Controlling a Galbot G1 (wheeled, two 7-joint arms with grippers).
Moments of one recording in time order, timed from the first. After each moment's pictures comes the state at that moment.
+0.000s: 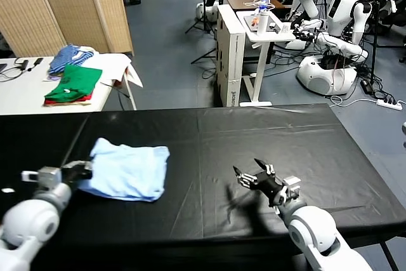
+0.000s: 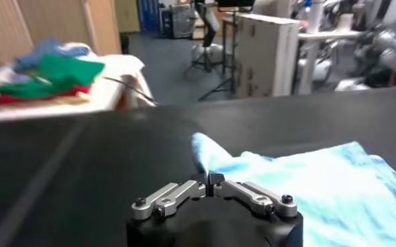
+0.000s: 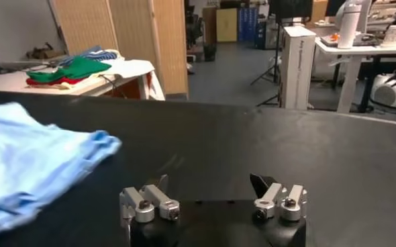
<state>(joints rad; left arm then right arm) 1.43 -0.70 -0.70 -1.97 -0.78 0.45 -0.21 -1.22 1.06 0.30 1.98 0.52 -0.45 0.00</state>
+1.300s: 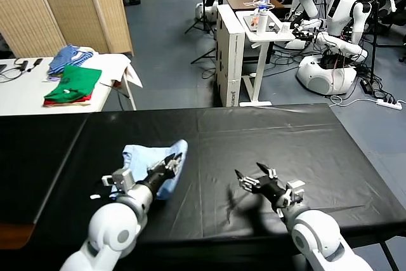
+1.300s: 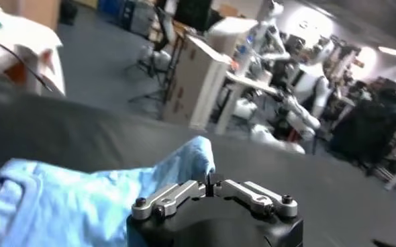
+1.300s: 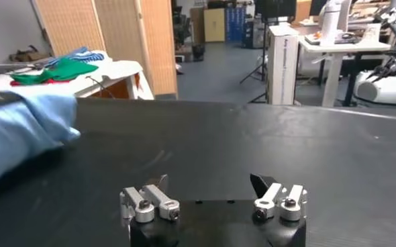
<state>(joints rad) 1.22 -1.17 -0.27 -2.13 -0.89 0.52 -0.34 -1.24 1.05 0.29 2.02 0.62 -0.49 0.03</state>
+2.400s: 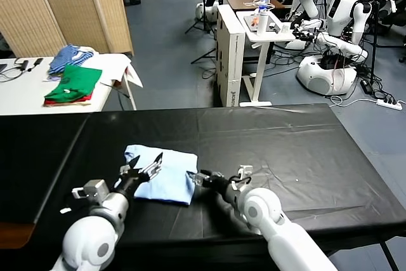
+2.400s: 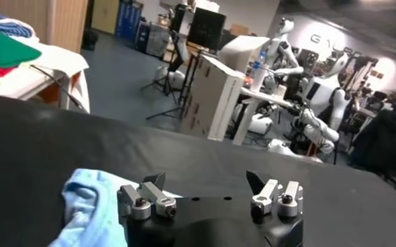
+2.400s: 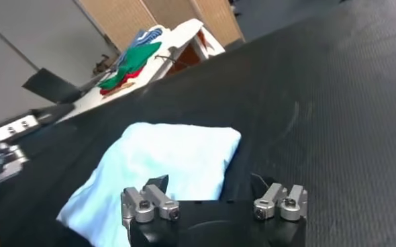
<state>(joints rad) 1.36 -1.13 -0.44 -2.19 -0.78 0.45 -0.31 -0.93 1.22 0.00 1.74 1.02 -0.58 0.14</state>
